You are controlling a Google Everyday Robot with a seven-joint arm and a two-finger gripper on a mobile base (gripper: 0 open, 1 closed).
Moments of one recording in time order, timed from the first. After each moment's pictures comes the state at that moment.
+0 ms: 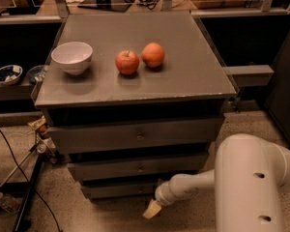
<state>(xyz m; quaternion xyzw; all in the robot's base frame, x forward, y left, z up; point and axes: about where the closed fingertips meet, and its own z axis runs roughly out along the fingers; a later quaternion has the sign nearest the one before) 0.522 -0.030 0.249 -0.51 0.81 0.17 0.21</state>
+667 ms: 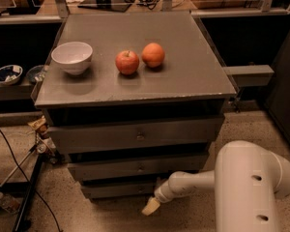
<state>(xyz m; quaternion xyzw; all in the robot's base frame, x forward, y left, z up) 0.542 -0.027 0.228 -0.51 0.81 0.18 0.22</state>
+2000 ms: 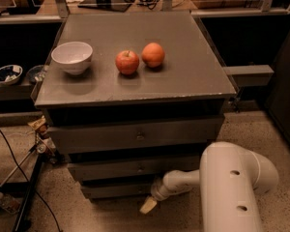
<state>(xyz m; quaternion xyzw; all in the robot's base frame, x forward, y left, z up) 0.555 -0.015 0.188 -0.52 0.81 0.18 0.20</state>
